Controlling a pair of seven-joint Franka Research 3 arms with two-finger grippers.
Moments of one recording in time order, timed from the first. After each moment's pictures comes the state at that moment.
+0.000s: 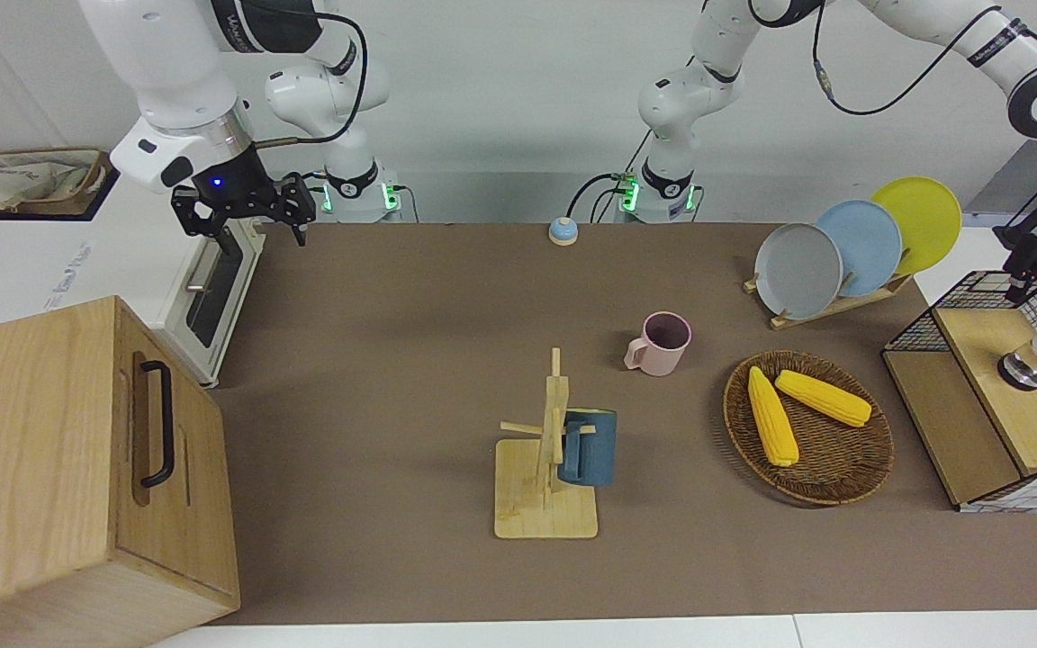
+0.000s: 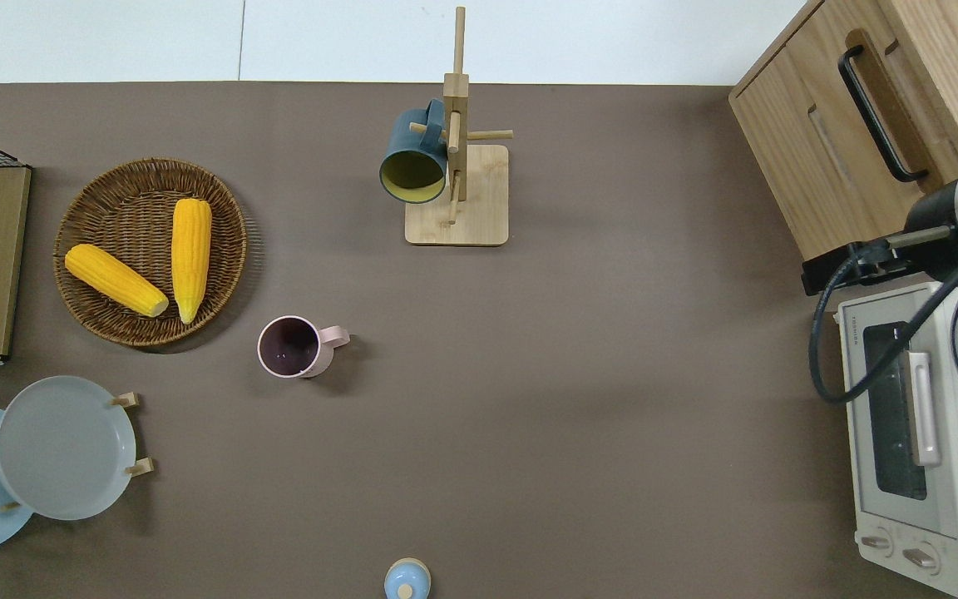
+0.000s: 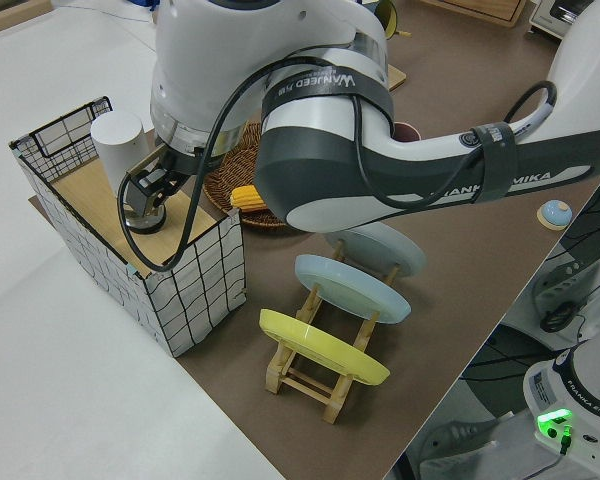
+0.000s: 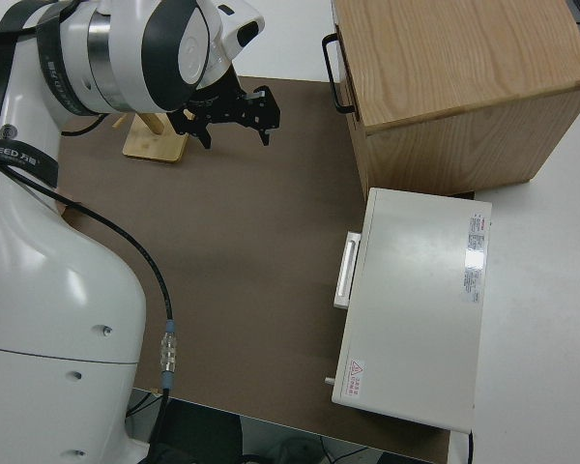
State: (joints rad) left arm 0.45 0.22 0.16 -1.55 -0.32 2.02 0.68; right arm 0.32 0.14 -0.29 -1.38 0.03 1.46 -0.11
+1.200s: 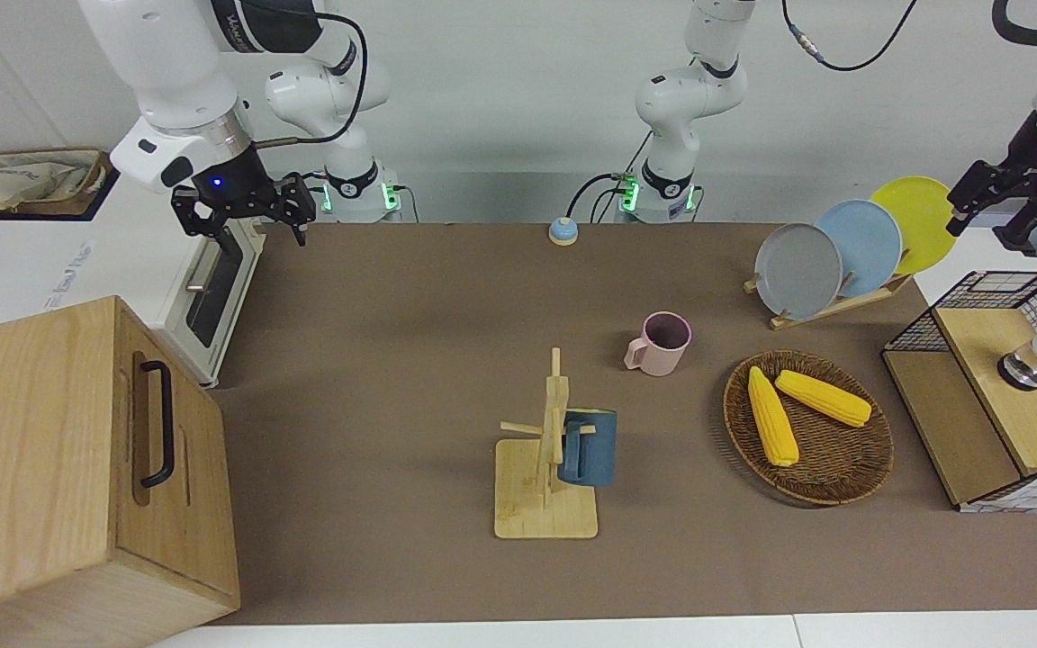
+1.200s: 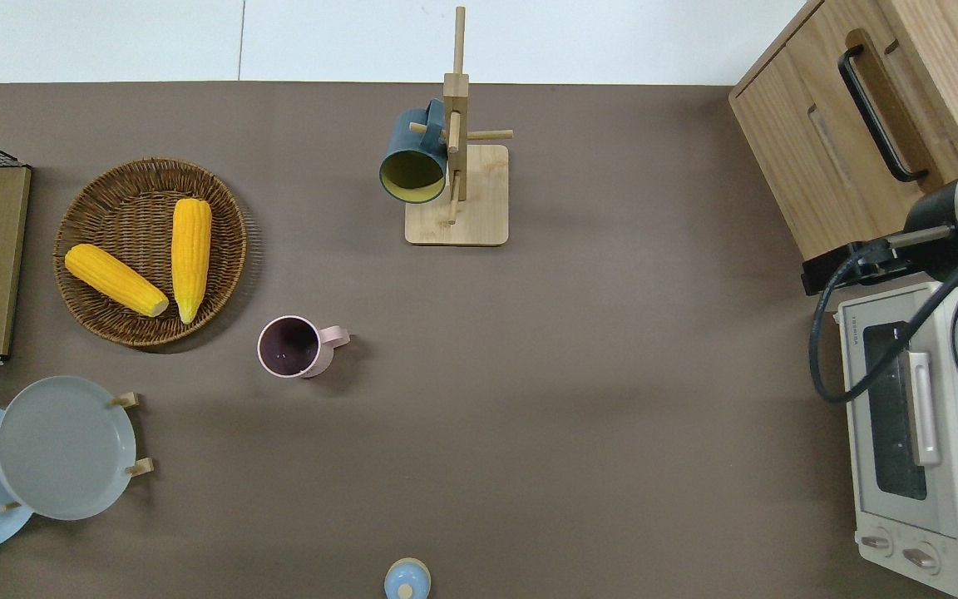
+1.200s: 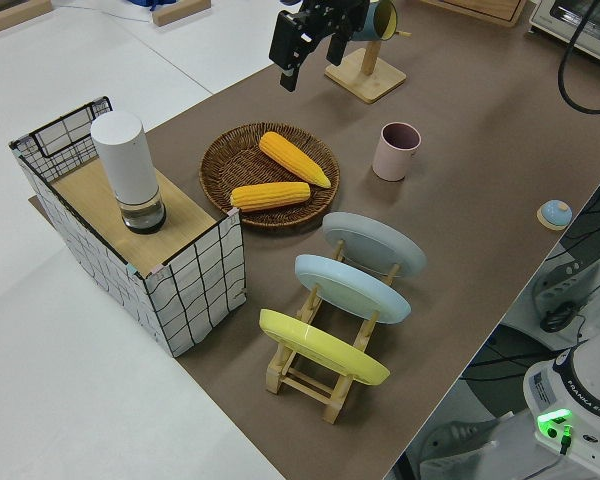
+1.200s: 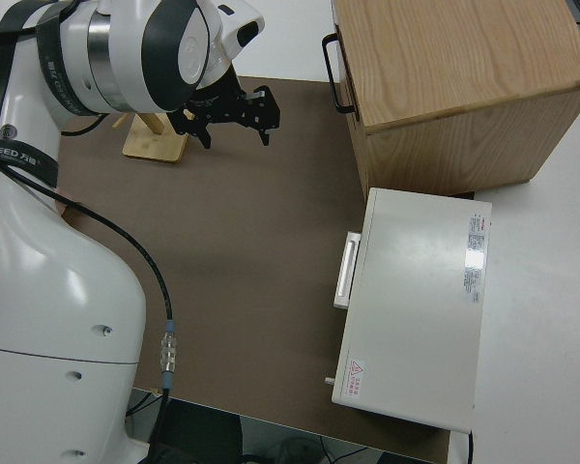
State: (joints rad) left arm 0.10 0.05 0.10 -1.51 0.00 1.65 0.25; right arm 0.32 0.14 -0.29 -1.38 0.03 1.46 -0.11
